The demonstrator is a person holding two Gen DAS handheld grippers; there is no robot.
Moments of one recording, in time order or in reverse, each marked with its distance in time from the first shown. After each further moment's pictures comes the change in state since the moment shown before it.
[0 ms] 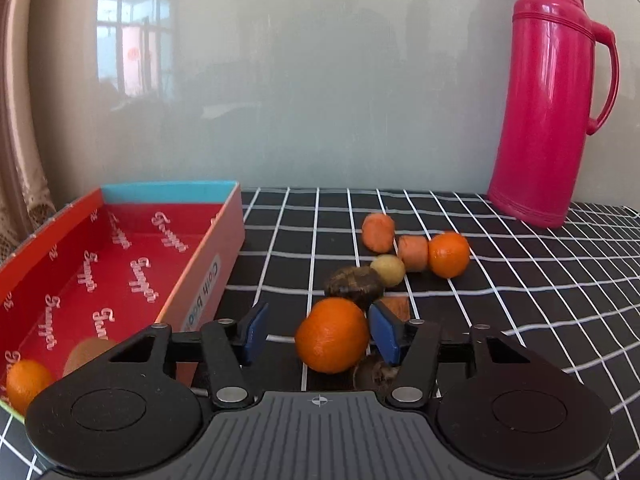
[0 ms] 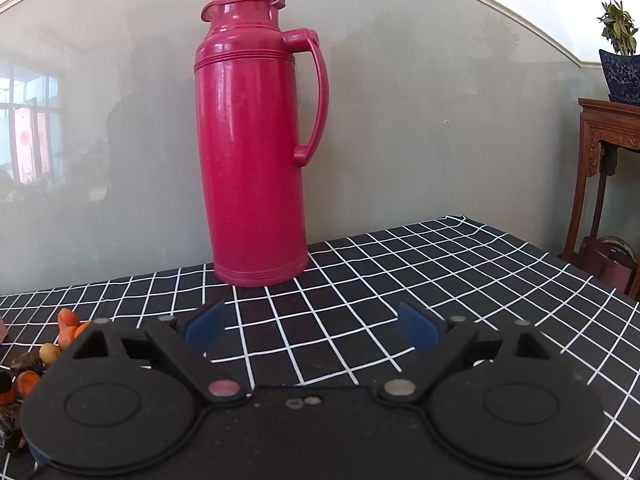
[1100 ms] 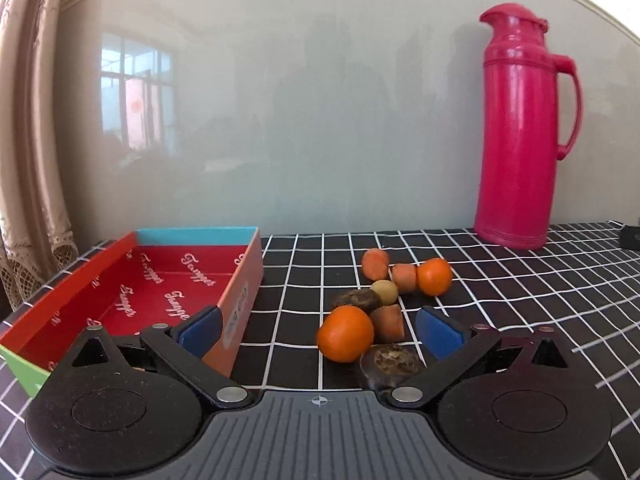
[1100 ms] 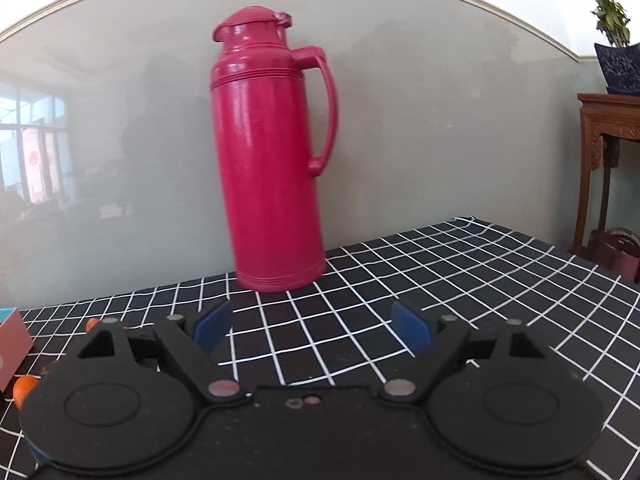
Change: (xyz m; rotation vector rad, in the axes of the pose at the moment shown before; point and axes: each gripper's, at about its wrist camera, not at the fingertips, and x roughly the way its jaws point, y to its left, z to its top) left arm -0.051 0.005 -0.015 0.039 -0.172 0.028; right arm -0.021 0.005 -0.007 0.036 -0.026 0.032
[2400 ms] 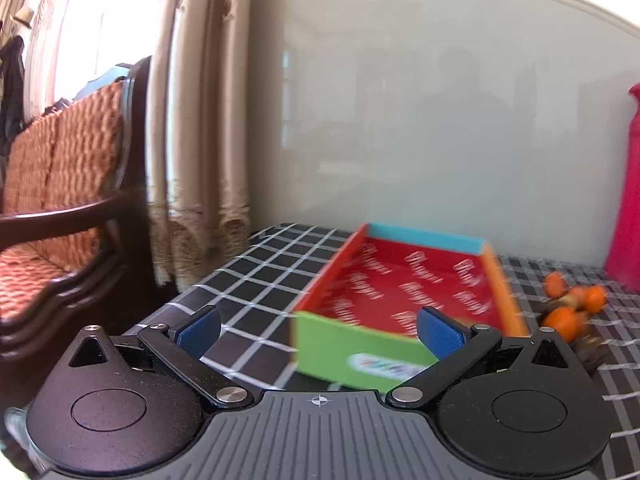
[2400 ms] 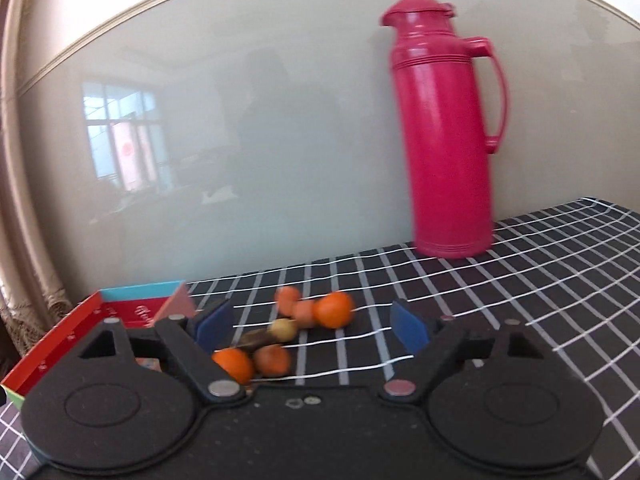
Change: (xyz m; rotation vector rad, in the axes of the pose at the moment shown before) left arm -0.084 0.168 -0.026 -0.186 -0.047 0.286; right arm -0.043 0.117 -0.019 -0.008 0.049 0.302
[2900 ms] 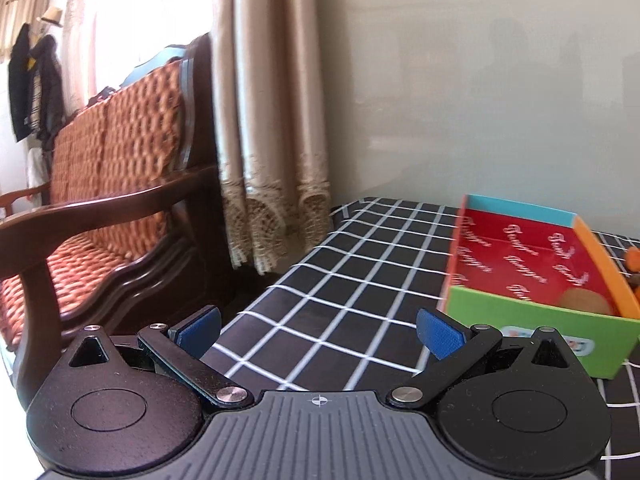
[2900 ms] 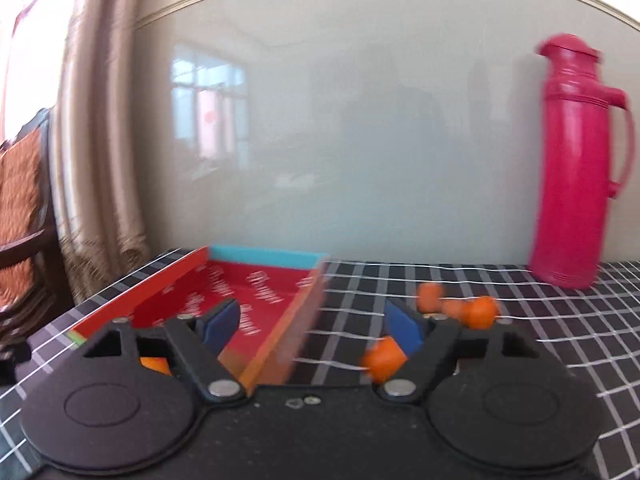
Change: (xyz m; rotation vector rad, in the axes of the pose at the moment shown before) left arm 0.015 0.068 0.000 0.045 0.086 0.172; right arm 0.003 0.104 -0.019 -0.185 0.005 0.172
